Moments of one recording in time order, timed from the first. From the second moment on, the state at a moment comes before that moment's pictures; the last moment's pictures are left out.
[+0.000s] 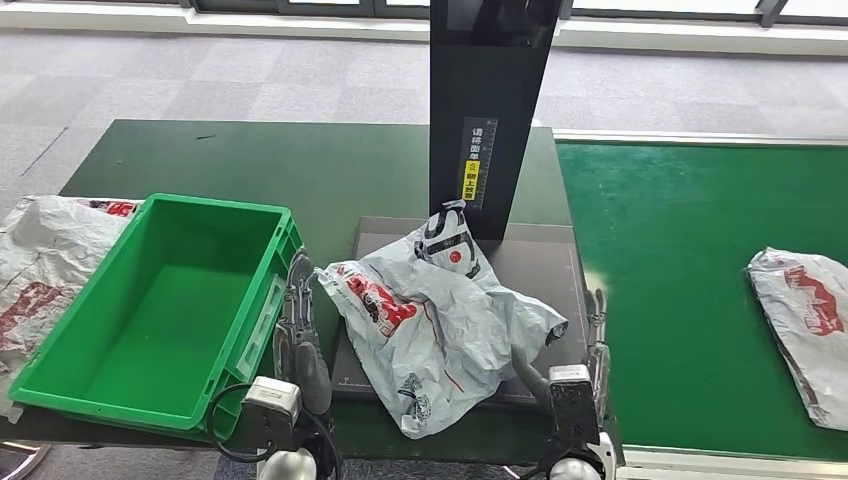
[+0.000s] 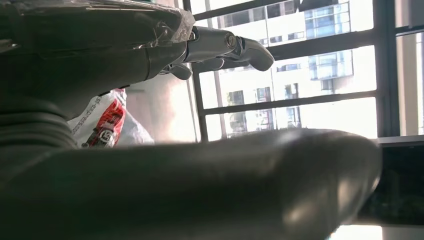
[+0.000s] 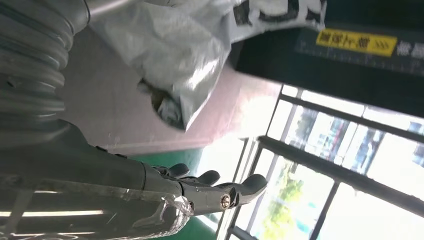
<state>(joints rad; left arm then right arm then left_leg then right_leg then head) 0.00 -0.20 -0.51 -1.46 -0.15 0.60 -0.70 0.08 0.09 0.30 -1.25 0.38 -0.57 -0.69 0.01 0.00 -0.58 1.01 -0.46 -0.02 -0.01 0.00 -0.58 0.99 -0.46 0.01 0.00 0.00</state>
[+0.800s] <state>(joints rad) -0.29 -0.23 -0.65 -0.97 -1.27 0.33 -0.21 0.37 0.00 0.34 -2.12 0.47 -0.70 -0.70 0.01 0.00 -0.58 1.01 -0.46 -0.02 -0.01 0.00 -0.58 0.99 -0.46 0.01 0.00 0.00</state>
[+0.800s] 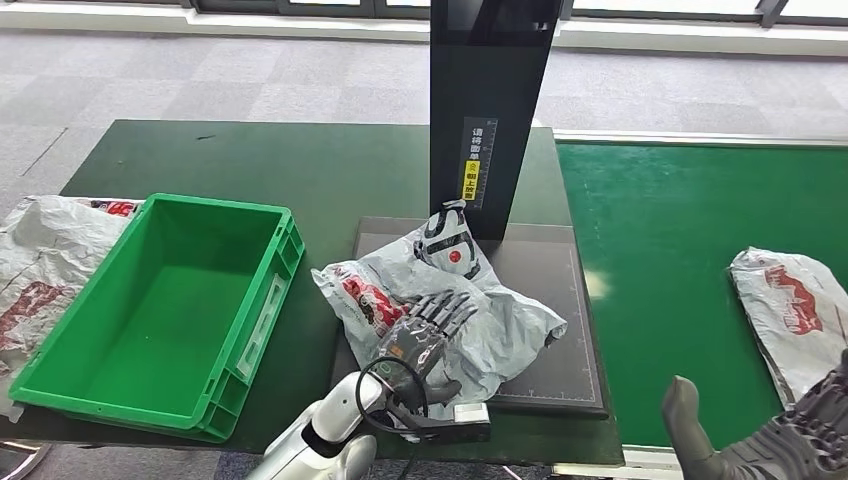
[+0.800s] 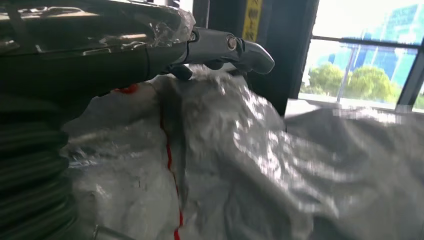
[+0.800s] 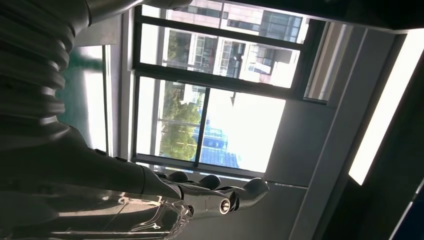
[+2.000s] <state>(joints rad) -0.52 -0.34 -0.73 -0.51 -1.29 0.17 -0.31 0.26 0.00 0.35 -2.15 0.49 -0.70 -0.70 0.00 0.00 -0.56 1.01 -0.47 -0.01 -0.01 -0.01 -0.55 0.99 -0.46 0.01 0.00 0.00</state>
